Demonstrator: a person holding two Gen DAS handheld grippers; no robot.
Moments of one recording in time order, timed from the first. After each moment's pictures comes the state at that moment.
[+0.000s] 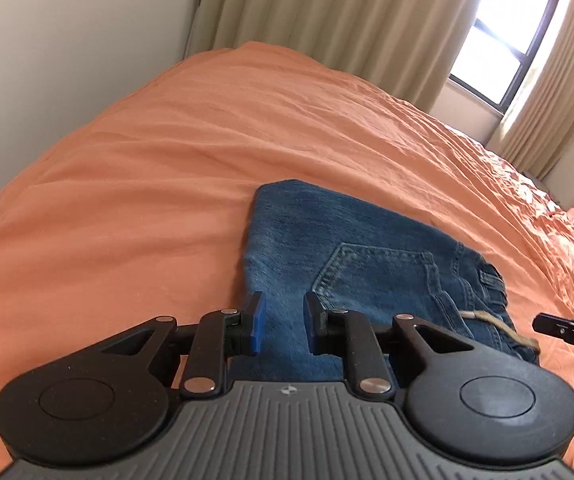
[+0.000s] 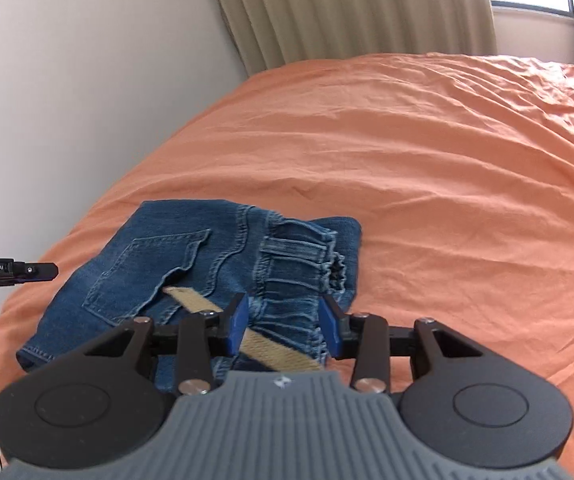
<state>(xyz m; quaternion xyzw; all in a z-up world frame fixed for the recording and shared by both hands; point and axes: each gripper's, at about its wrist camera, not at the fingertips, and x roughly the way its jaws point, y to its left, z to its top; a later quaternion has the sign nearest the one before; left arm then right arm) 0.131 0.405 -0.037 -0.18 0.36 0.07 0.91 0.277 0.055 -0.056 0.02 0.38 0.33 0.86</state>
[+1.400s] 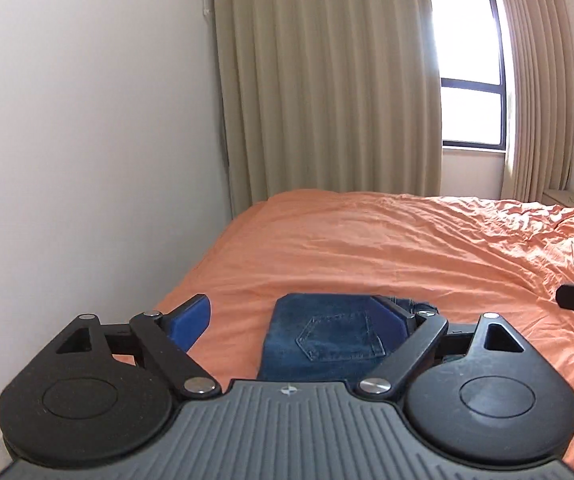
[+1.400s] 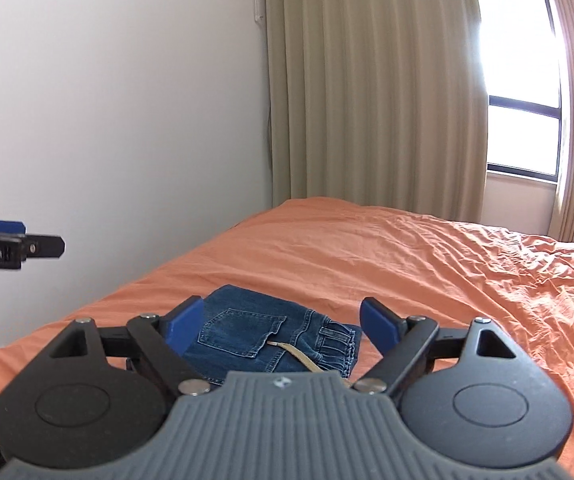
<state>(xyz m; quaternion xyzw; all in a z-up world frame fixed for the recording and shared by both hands) -0.061 0.224 0.140 0.00 0.22 0.19 0.96 0.035 -0.020 0.128 -0.03 0.18 0.31 0.93</state>
